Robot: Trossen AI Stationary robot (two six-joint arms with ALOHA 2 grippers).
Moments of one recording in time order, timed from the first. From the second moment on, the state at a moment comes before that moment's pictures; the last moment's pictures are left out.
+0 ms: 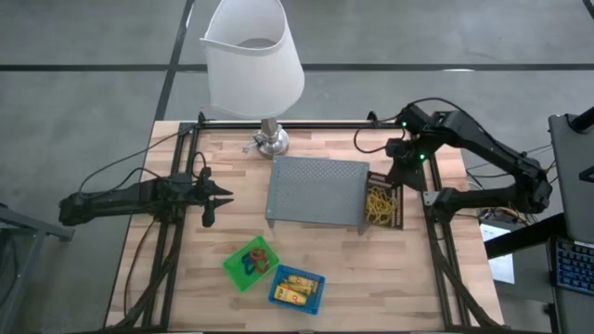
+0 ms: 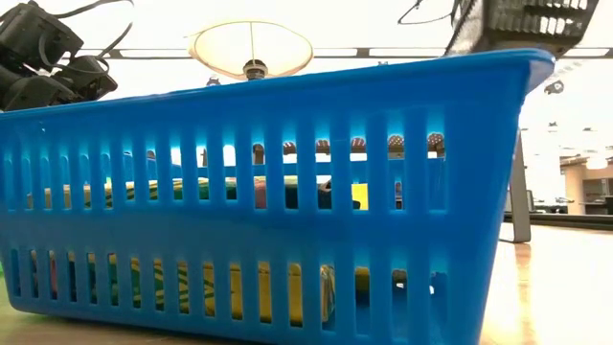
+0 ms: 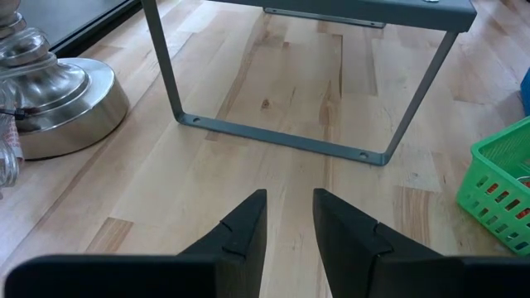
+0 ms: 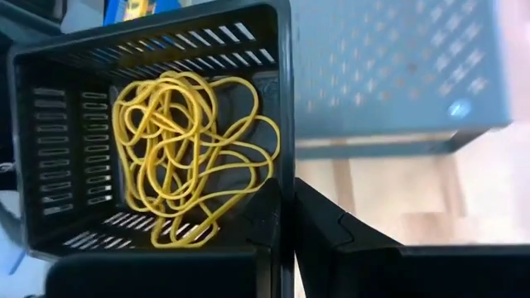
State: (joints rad) left arm 0.15 0.18 0.12 -0.44 -0.03 -0.03; right arm -0.65 1.10 1.13 -1.33 -0.62 -0.36
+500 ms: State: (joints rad) left arm 0.15 0.18 0.12 -0.44 -0.03 -0.03; right arm -0.65 1.36 1.28 -1.34 -0.60 -0.43
